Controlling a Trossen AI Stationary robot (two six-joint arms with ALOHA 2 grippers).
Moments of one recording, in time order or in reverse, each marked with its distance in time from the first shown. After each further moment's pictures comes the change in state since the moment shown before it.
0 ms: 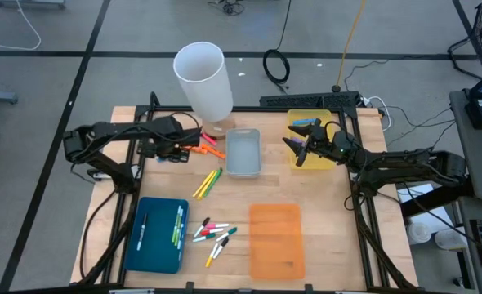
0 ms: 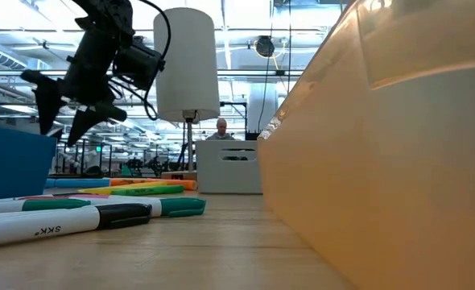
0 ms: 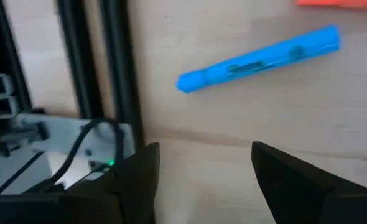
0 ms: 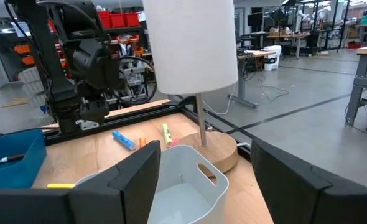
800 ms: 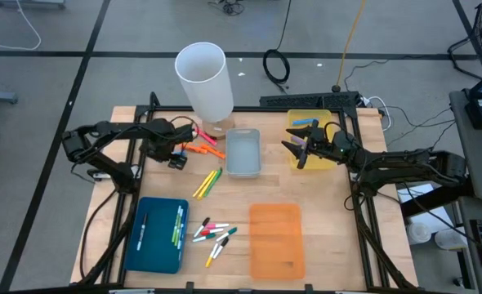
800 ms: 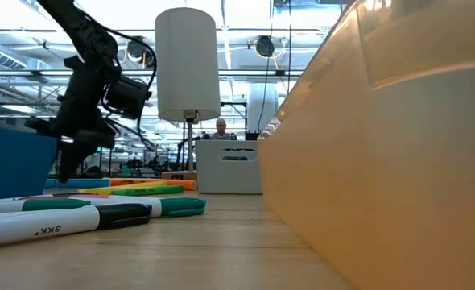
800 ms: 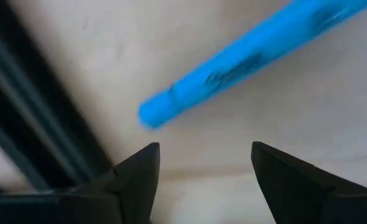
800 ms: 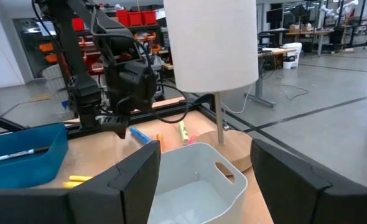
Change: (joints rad) left arm 0.182 0.000 -0.241 0.343 0.113 0.520; right arm 0.000 0.000 0.000 -0.002 -0.078 0.008
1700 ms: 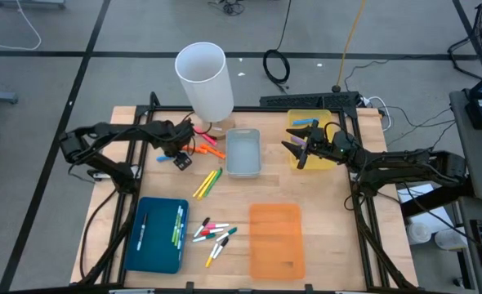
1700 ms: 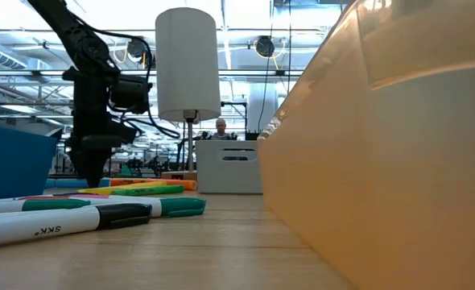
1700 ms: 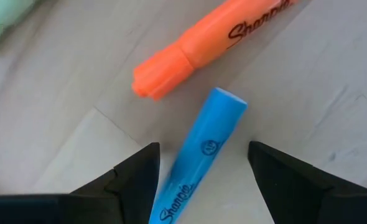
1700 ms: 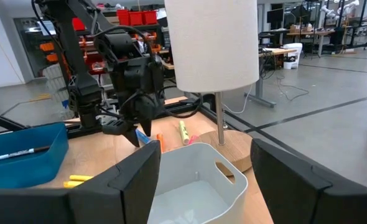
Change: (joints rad) left arm 0.015 -0.005 -0.082 0.348 0.019 0.495; right arm 0.000 0.000 0.000 0.000 0.000 -0.004
